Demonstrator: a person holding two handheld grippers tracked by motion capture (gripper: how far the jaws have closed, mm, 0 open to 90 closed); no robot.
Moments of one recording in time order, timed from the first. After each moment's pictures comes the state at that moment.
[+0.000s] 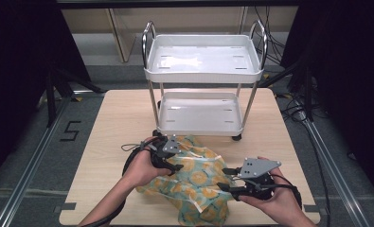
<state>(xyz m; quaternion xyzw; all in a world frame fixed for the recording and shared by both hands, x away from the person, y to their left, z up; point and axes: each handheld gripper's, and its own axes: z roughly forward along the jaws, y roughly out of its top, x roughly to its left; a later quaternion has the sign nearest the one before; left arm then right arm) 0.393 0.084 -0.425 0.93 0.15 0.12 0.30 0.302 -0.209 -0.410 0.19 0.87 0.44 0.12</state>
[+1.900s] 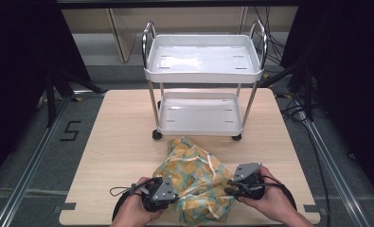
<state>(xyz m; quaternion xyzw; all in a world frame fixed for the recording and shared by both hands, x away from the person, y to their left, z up) 0.288 0.098 -0.452 0.93 0.13 0.10 0.33 0.318 -0.213 -0.462 0.24 0.92 0.29 0.09</state>
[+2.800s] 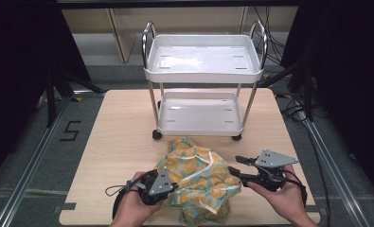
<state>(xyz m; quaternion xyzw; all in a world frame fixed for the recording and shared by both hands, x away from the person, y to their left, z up) 0.293 0.102 -0.439 0.90 0.17 0.16 0.36 0.321 -0.243 -0.425 0.29 0.80 0.49 0.17</state>
